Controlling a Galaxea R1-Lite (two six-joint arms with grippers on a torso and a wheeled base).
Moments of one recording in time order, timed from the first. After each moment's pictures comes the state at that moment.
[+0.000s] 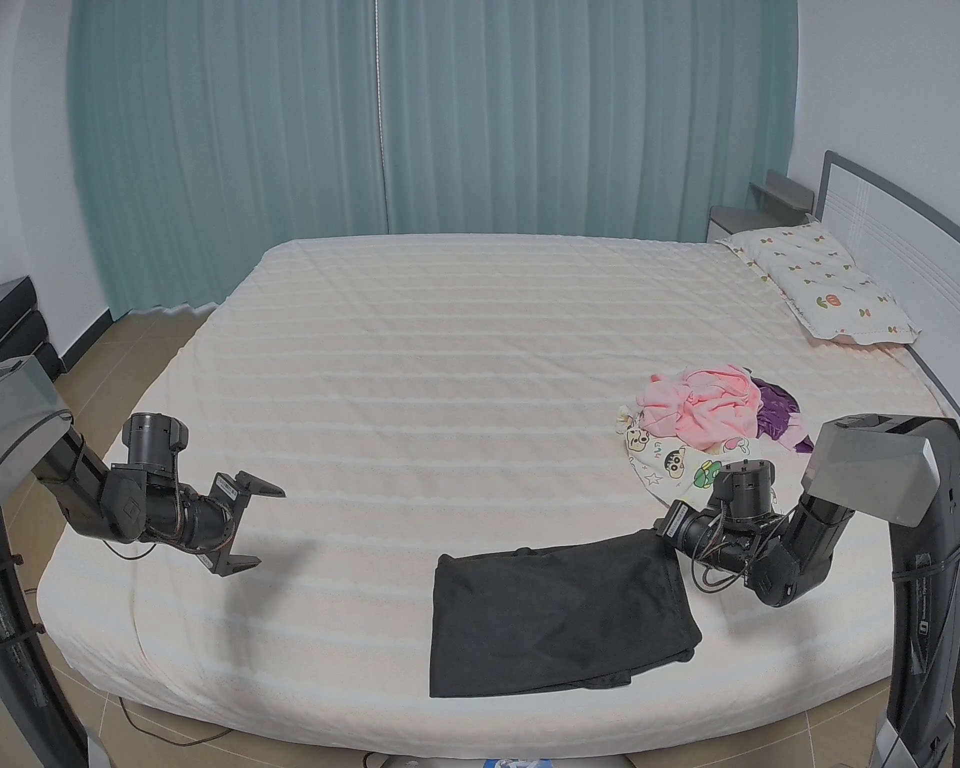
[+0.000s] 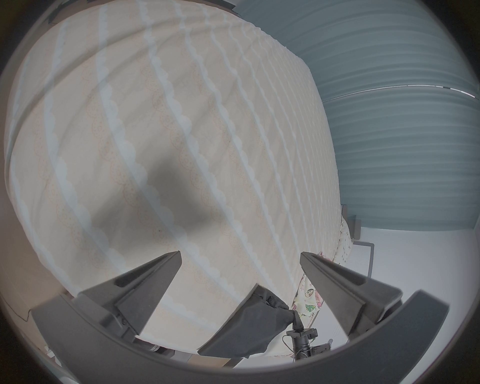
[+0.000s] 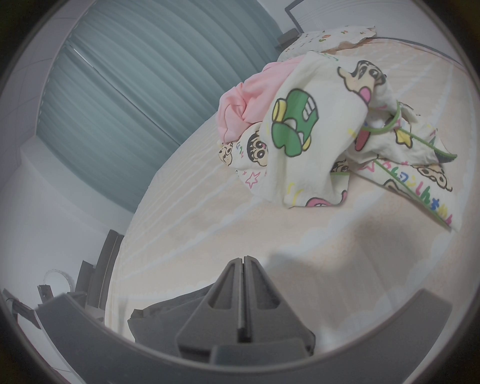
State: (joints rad) left arm 0.08 2.08 -0.84 -0.40 -0.44 -1.05; right arm 0.23 2.42 -0.81 -1.07 0.05 0.73
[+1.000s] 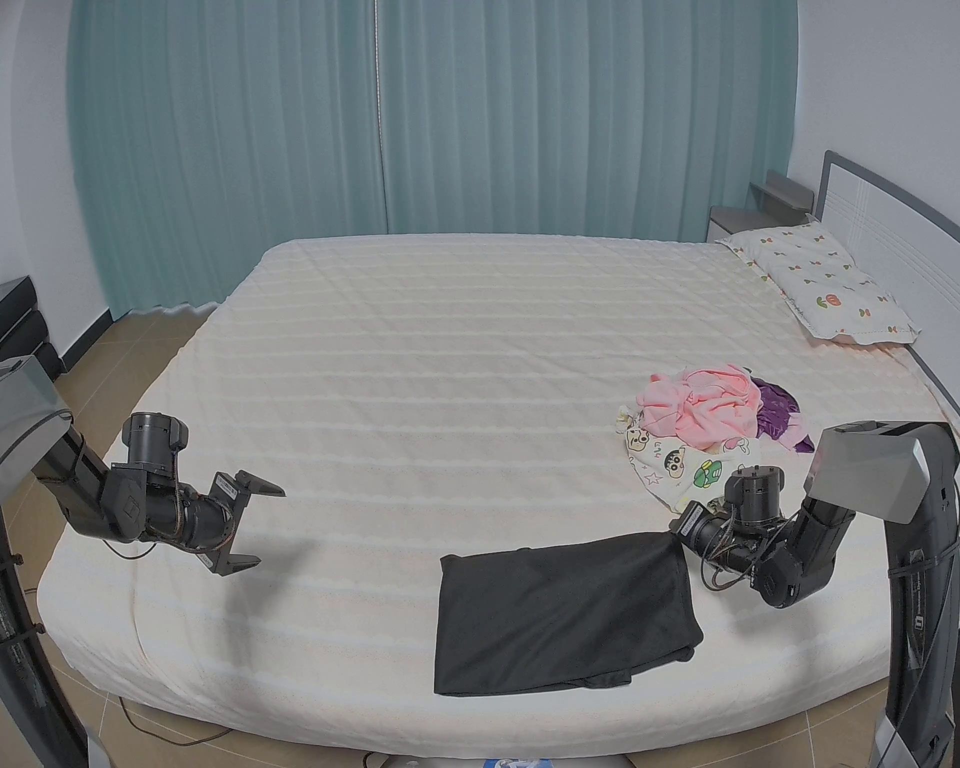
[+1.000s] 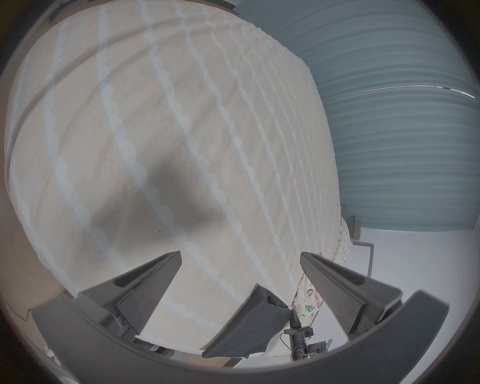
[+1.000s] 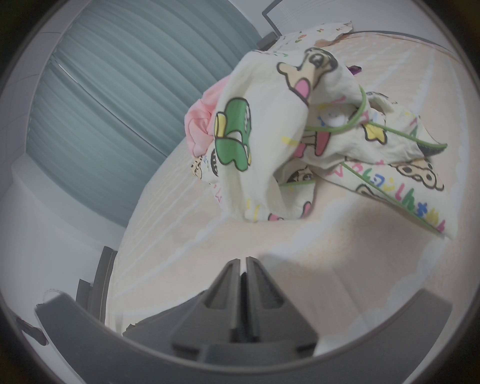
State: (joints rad) left arm 0.08 2.08 -0.84 -0.40 -0.44 -1.06; right arm 0.18 2.47 -0.81 -1.14 0.03 0.78
